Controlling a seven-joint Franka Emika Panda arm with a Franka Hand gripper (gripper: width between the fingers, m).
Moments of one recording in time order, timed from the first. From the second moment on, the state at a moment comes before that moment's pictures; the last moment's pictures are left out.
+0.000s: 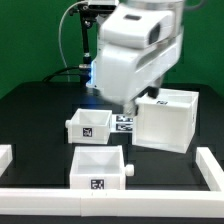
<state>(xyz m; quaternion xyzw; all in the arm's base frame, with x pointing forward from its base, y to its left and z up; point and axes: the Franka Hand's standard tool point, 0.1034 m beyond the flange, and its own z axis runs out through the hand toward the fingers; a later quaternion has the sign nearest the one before) 0.568 0.010 0.110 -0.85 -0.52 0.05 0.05</state>
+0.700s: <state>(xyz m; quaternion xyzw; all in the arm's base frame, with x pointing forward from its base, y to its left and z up) 0.556 -0.040 0.060 -0.78 -0.63 0.02 0.07</state>
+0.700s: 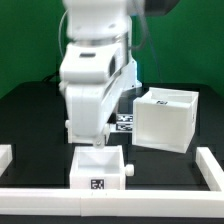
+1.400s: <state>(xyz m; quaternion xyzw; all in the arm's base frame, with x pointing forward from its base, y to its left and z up) 0.541 -0.044 0.022 -0.77 -0.63 0.02 0.08</state>
